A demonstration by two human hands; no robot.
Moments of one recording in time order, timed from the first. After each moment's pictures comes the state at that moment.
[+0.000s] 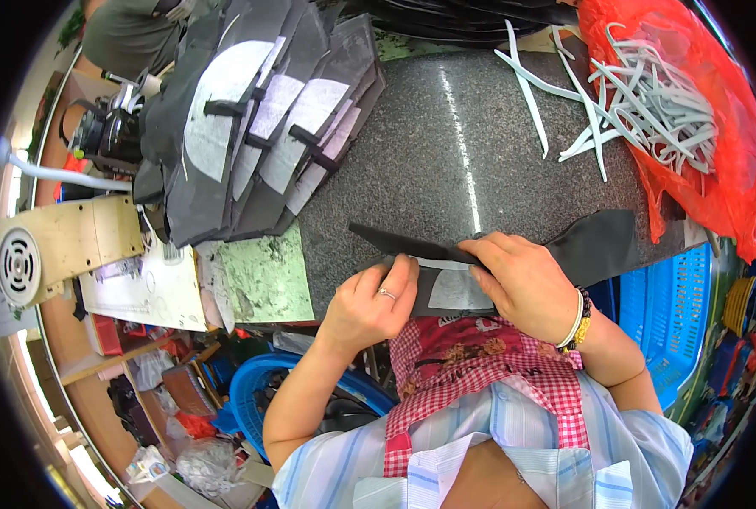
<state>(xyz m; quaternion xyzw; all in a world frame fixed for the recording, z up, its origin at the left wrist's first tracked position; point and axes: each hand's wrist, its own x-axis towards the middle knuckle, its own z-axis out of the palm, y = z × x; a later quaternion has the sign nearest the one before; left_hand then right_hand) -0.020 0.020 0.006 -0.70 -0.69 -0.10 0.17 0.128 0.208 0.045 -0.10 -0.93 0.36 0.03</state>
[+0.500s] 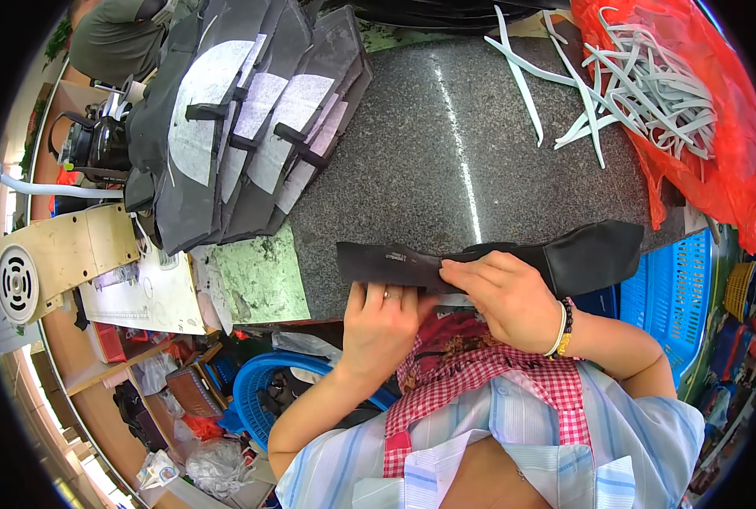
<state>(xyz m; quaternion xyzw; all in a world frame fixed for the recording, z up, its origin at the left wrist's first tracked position) 0.023 0.014 0.005 -0.62 -0.78 -0.05 0.05 0.148 0.192 0.015 0.01 -0.93 0.36 0.12</state>
